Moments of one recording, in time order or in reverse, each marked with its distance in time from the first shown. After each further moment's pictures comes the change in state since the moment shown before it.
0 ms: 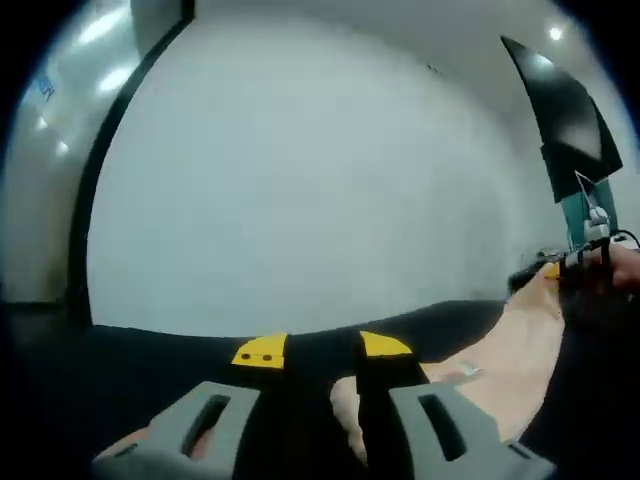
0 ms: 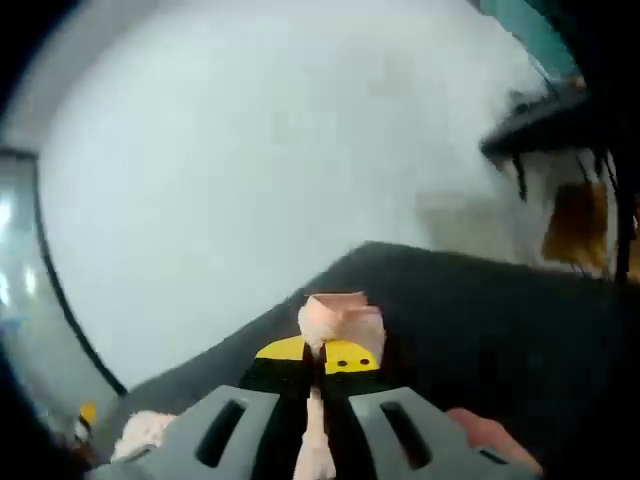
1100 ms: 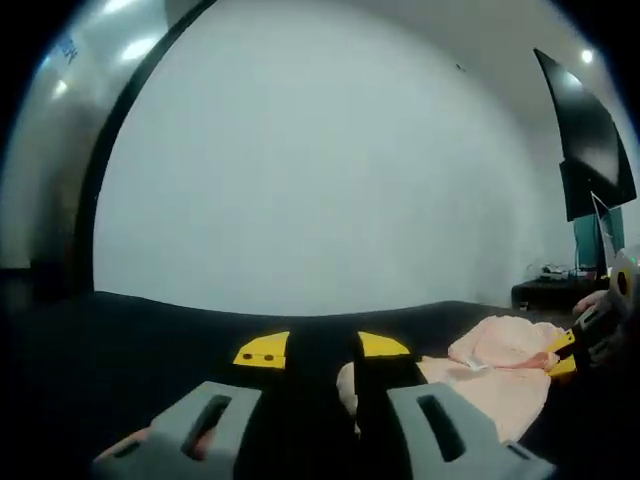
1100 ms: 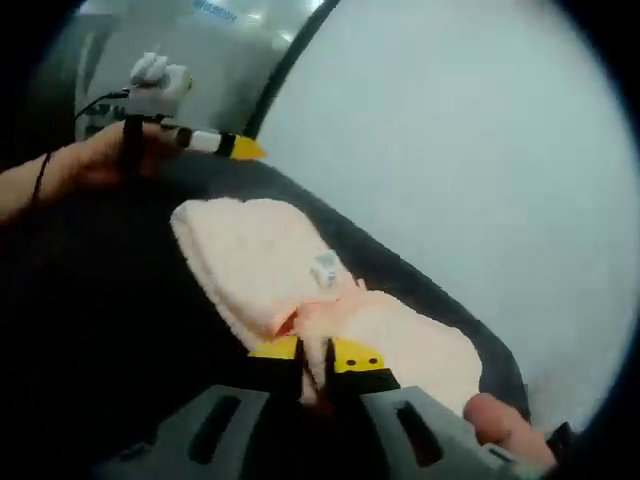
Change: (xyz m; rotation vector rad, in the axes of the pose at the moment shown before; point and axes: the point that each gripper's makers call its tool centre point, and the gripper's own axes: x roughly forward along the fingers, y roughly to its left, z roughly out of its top) left arm 0.003 0.016 -0.018 -0.063 0.068 0.025; right arm -0.083 0.189 -0.186 -1.056 0.372 0.673
